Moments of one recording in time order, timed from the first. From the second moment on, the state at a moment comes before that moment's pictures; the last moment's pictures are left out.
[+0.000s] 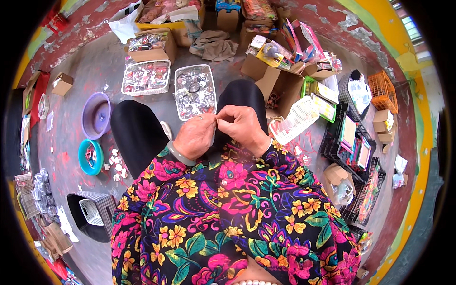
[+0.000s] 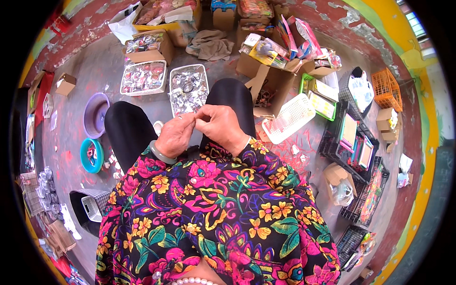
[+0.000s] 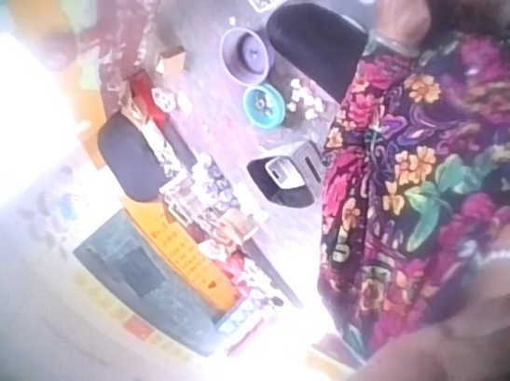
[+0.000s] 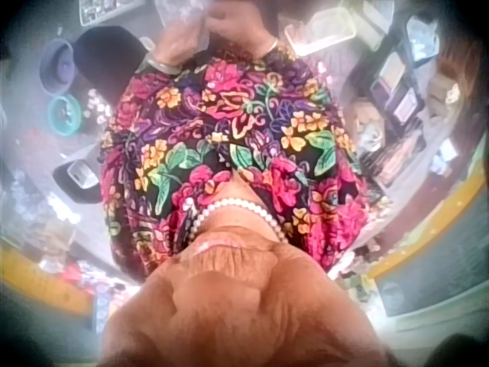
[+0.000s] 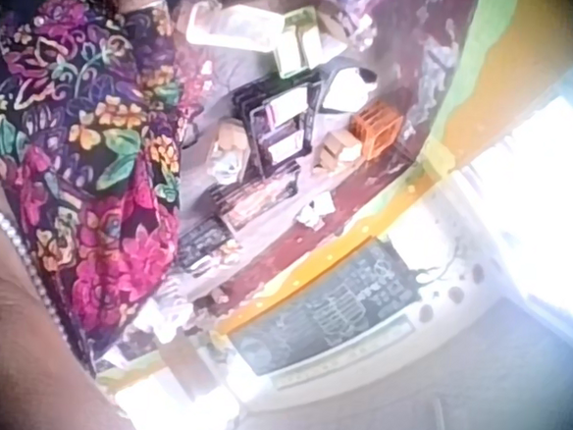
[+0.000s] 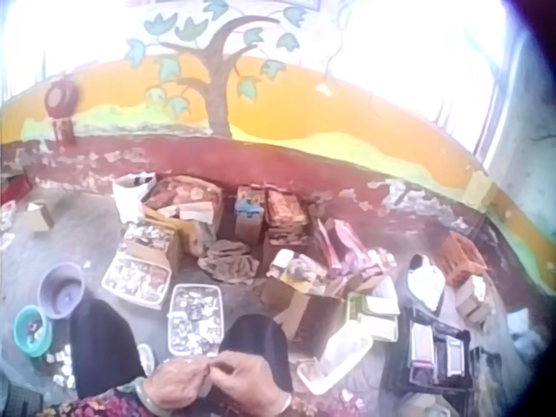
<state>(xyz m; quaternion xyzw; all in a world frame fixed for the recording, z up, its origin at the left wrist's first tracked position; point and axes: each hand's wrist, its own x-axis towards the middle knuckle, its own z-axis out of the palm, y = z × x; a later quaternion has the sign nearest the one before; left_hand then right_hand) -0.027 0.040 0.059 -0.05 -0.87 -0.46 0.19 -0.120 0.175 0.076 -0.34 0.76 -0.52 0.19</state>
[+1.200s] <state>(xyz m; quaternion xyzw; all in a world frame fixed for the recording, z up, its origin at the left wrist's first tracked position) -0.023 0.032 0.054 0.17 -0.58 -0.80 0.03 -0.161 0.233 0.072 -0.13 0.61 -0.69 0.36</state>
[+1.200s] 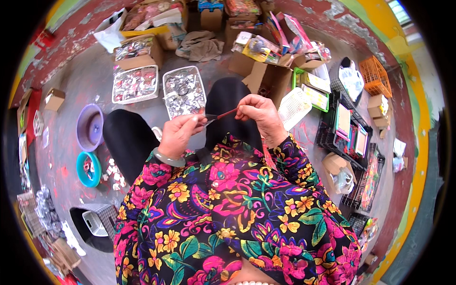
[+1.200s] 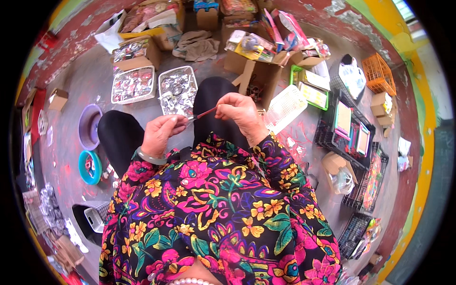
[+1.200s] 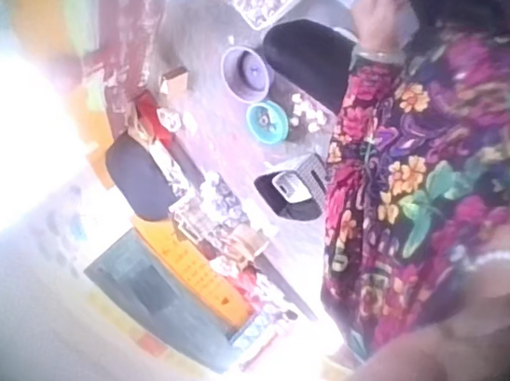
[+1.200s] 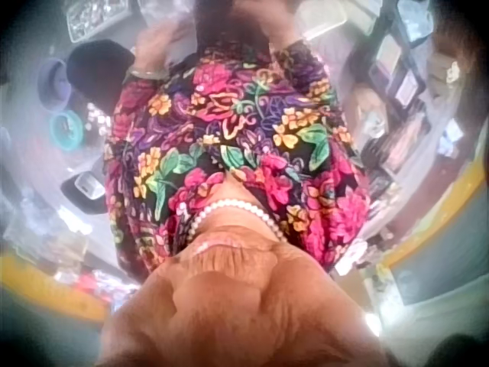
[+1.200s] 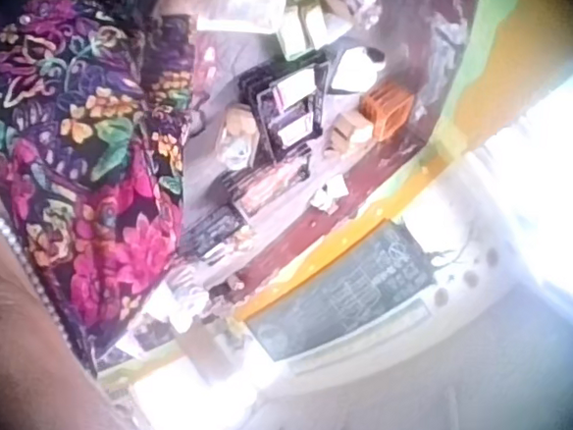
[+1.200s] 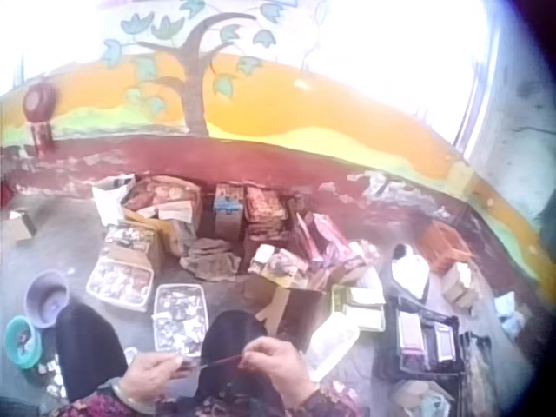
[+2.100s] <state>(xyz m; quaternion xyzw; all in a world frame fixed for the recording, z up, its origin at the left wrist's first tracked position) -0.025 0.029 0.044 0.18 -0.54 -0.82 0.02 -0.124 0.556 -0.185 0.18 0.91 -0.28 0.23</state>
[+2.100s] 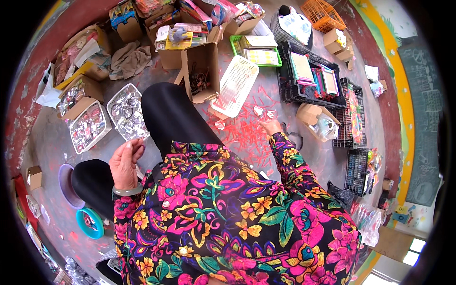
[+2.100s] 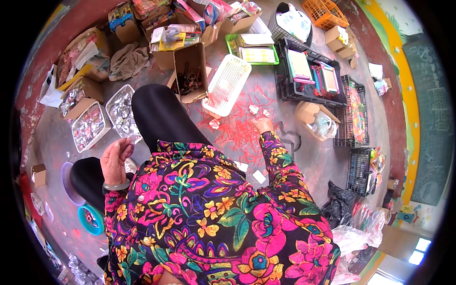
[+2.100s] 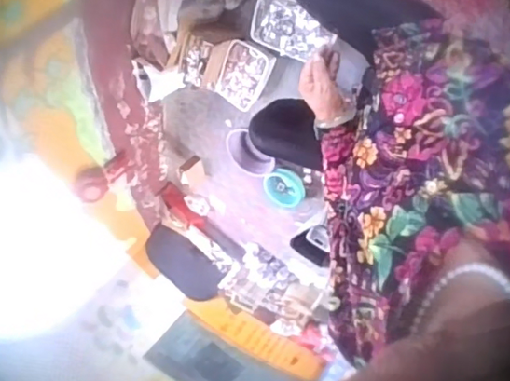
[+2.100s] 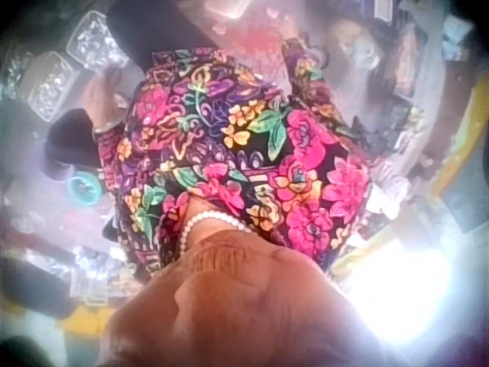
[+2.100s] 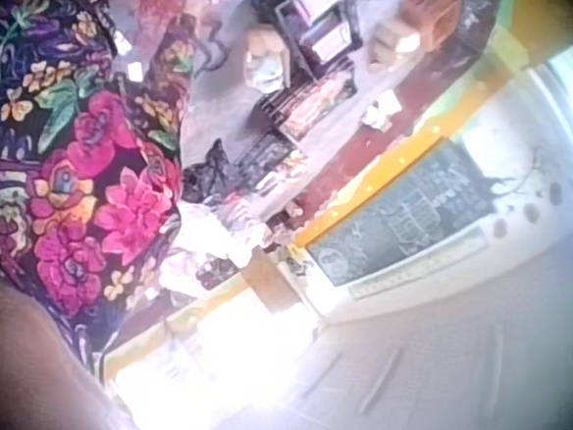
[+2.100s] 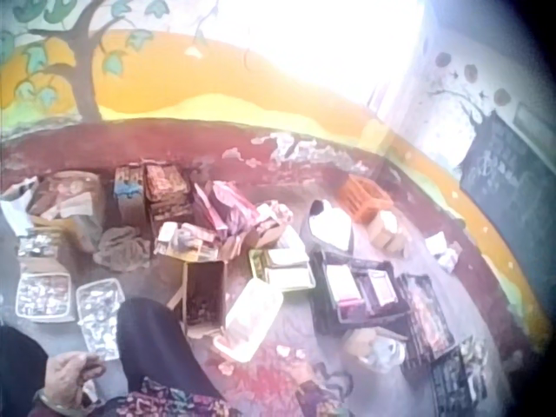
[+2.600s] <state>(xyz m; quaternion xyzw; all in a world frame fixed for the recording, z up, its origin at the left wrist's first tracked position) -0.023 0.028 0.044 0.18 -0.55 -0.82 0.02 -0.112 0.581 -0.120 0.35 0.57 -0.63 0.40</state>
